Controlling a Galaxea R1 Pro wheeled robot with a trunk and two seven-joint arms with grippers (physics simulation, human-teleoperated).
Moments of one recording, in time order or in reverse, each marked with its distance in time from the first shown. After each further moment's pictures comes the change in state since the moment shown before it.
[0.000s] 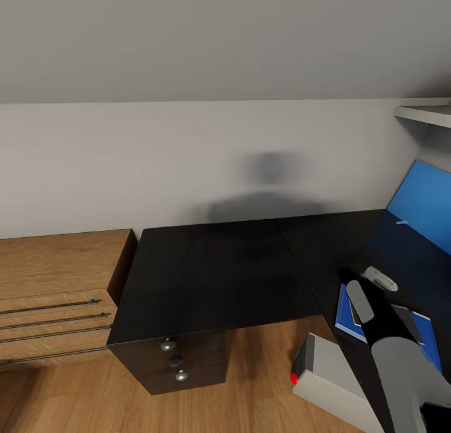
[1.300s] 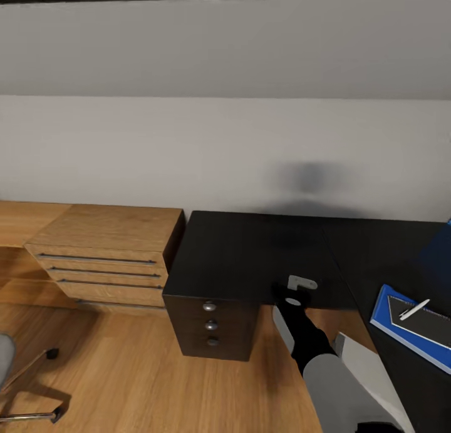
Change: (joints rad) left arm 0.000 0.003 0.000 0.008 0.000 0.005 -0.007; right arm 0.066 0.324 0.169 0.101 0.449 -0.101 0.018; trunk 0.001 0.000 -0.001
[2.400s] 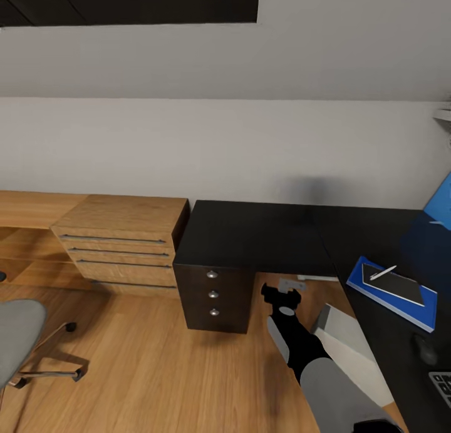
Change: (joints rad) left arm 0.000 0.004 0.003 0.000 0.003 -0.005 0.008; right arm 0.002 0.001 0.079 0.094 0.000 -0.156 0.081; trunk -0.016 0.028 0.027
